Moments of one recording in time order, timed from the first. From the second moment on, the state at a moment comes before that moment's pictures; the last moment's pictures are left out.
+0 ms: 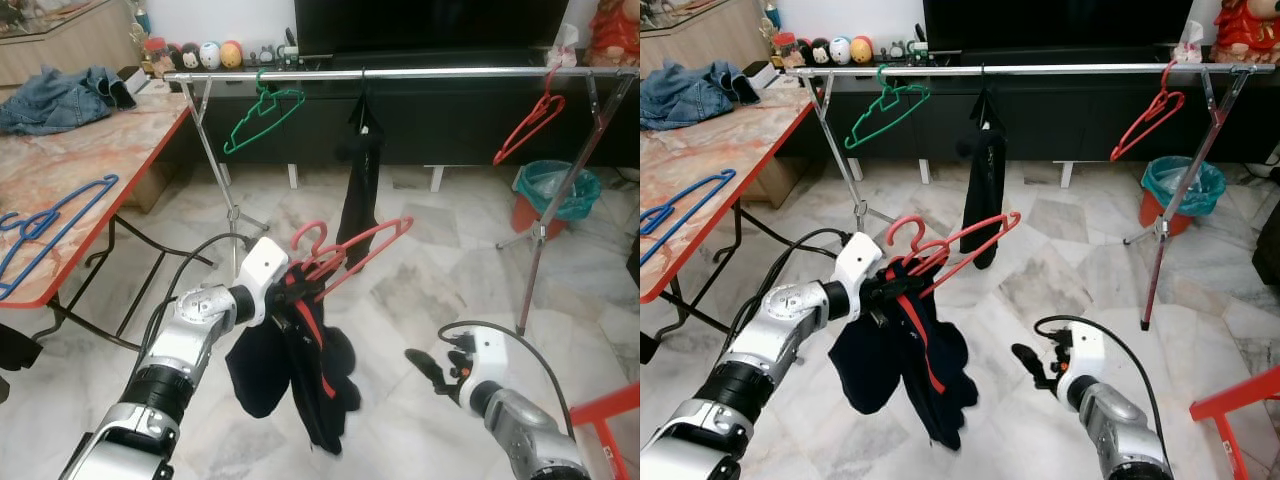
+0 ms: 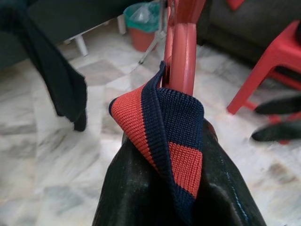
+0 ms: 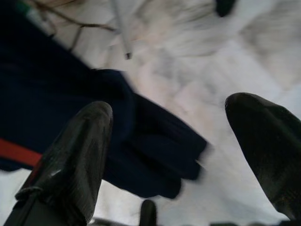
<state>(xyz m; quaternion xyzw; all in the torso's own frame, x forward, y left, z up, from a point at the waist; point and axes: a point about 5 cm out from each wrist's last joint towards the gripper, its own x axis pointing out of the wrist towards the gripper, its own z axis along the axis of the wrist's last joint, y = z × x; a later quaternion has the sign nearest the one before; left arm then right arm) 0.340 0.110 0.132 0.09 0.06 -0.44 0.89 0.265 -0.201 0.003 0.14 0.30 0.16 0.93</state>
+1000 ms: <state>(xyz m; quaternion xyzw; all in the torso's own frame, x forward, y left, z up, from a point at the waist) 0.319 0.082 0.181 0.05 0.06 -0.53 0.84 0.263 -0.185 -0.013 0.16 0.28 0.13 0.94</state>
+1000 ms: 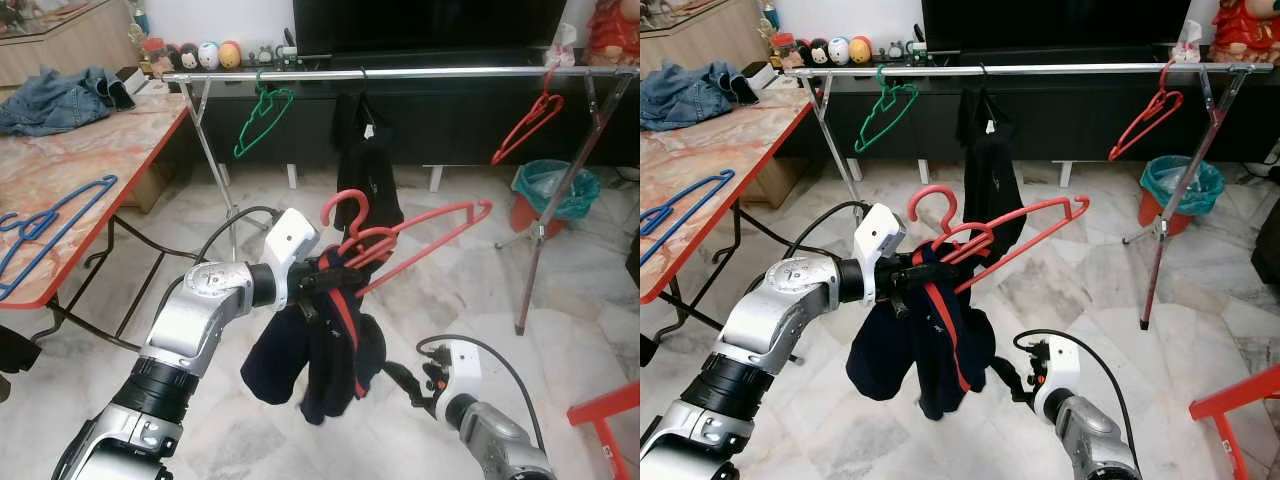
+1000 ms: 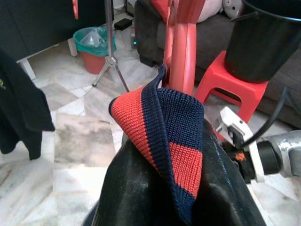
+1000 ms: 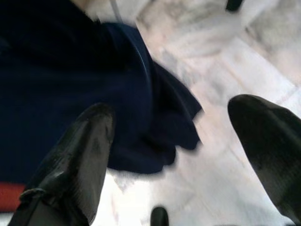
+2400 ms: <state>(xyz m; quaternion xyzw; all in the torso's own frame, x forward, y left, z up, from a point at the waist) 0.298 0.064 0.211 0.04 0.05 -0.58 0.81 0.266 -0.167 -0.017 0.24 0.24 0.13 0.93</state>
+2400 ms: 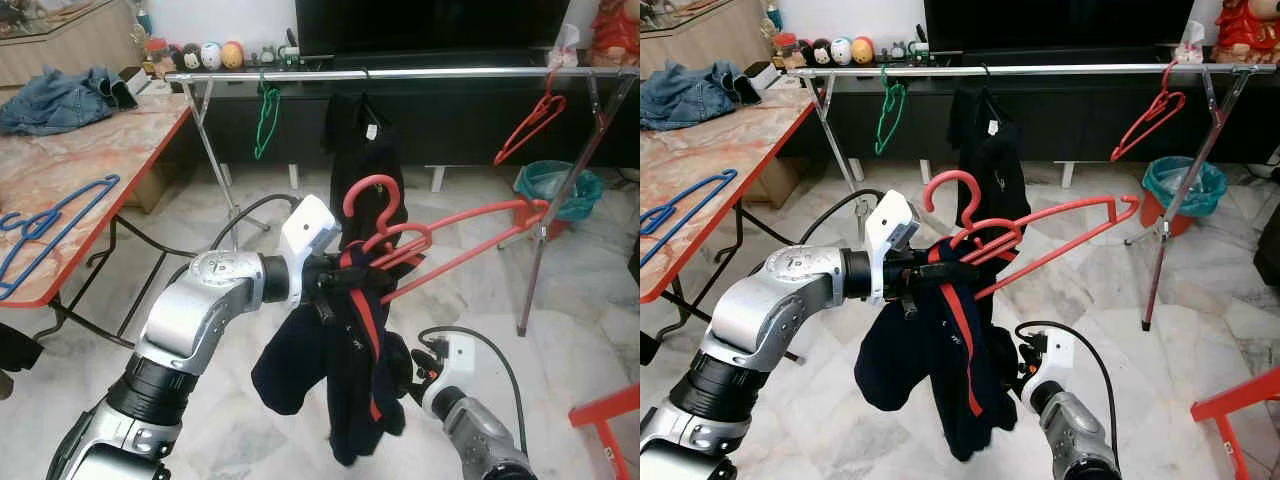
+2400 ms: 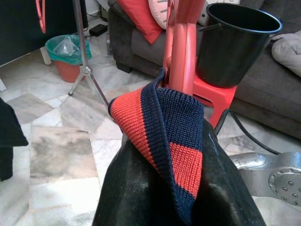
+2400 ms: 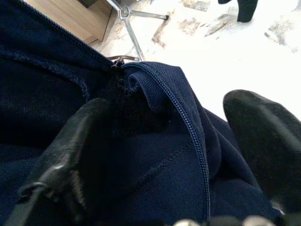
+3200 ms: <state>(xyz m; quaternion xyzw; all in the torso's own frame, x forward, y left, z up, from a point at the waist) 0.298 0.064 0.210 0.04 0.06 -0.58 0.81 0.264 -0.165 -0.019 0.25 0.24 0.14 0.93</state>
